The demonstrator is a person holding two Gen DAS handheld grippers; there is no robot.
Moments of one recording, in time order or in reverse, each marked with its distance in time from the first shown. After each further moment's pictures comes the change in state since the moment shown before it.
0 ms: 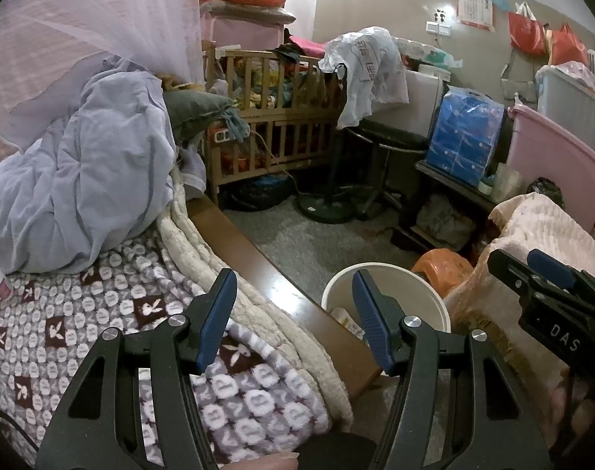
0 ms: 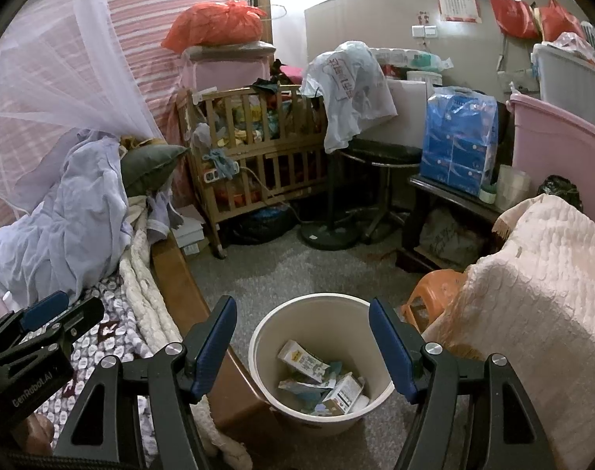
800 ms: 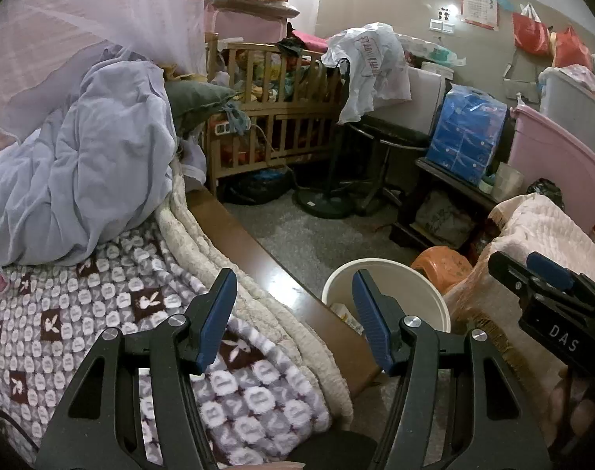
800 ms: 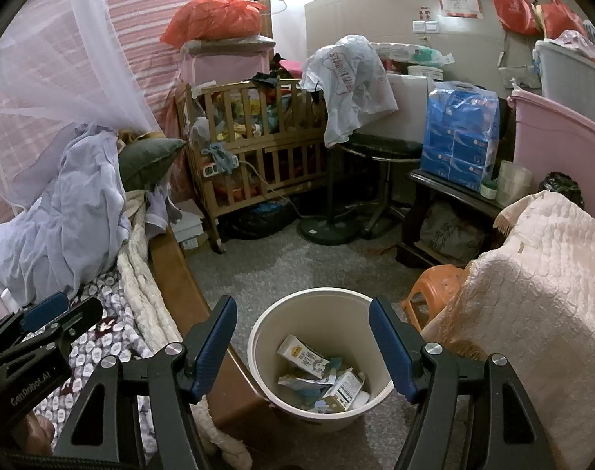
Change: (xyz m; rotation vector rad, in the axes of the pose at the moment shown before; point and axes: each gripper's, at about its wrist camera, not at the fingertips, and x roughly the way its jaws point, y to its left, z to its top) left arm 0.007 0.002 -0.008 -0.009 0.016 -0.008; right arm 0.002 -0.002 -0.008 0.002 0.014 -0.002
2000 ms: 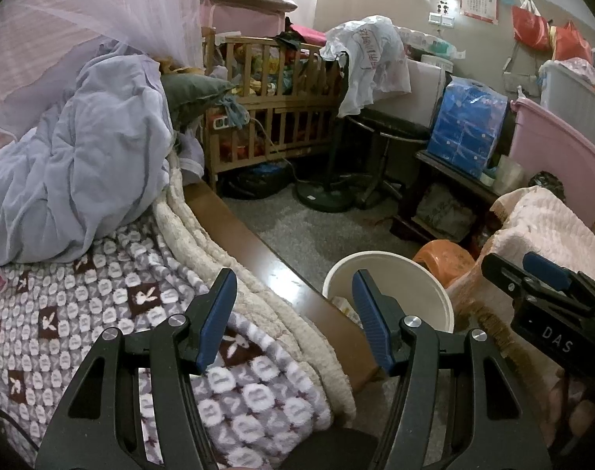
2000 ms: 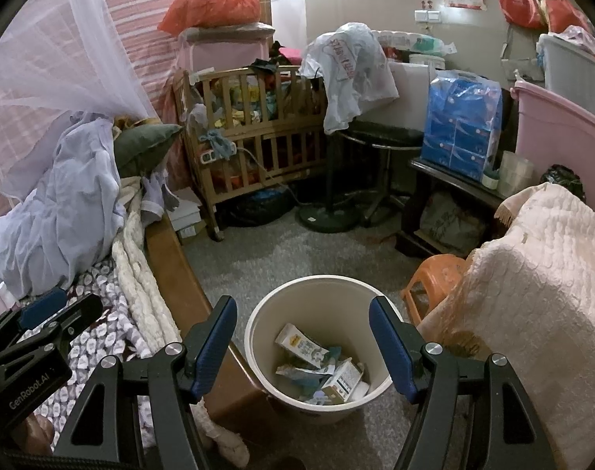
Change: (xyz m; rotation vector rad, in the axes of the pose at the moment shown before) left arm 0.005 0.001 -0.006 0.009 0.018 -0.001; right arm 0.008 0.000 -0.023 -0.010 0.045 0.001
